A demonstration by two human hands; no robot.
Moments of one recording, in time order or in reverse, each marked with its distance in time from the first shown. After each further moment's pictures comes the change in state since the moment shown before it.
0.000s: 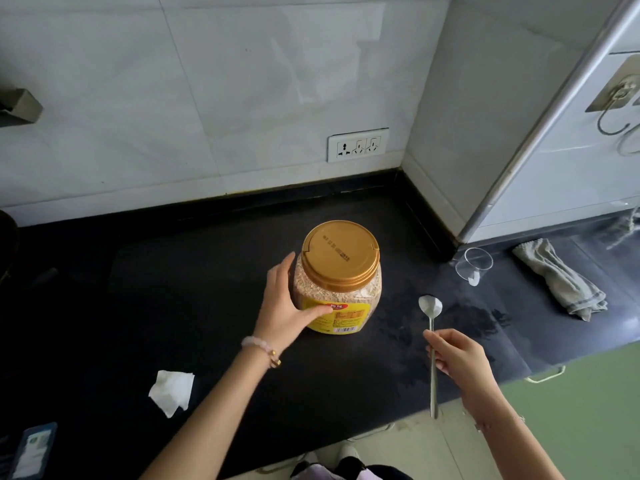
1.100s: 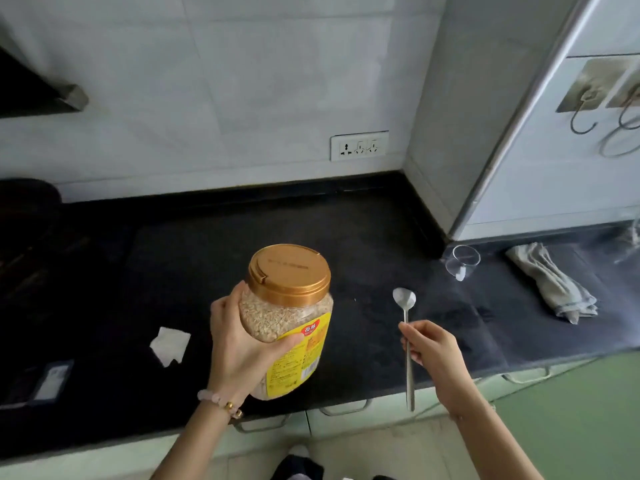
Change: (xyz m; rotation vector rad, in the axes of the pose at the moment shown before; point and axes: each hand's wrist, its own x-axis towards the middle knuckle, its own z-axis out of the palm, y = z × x) left_hand -0.120 0.029 0.000 0.037 0.352 -0.119; right_hand -0.026 -0.004 -0.020 0.020 -0.204 -0.054
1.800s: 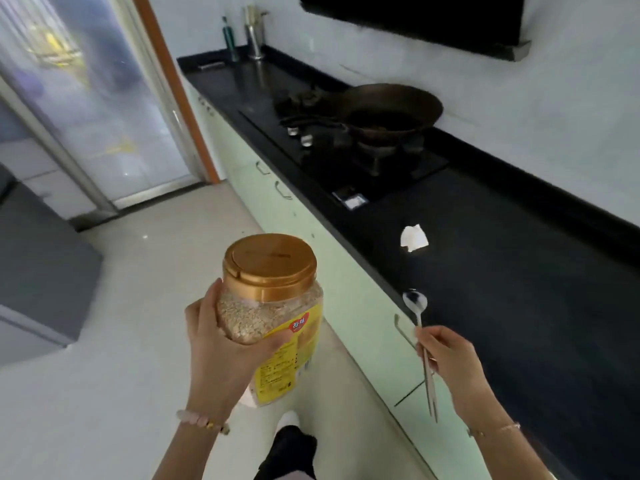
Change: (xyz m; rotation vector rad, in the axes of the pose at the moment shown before) left_hand -0.337 0.043 -0.083 0.047 1.116 -0.664; right_hand -0.109 0.033 0.113 -0.557 -0.991 -0.078
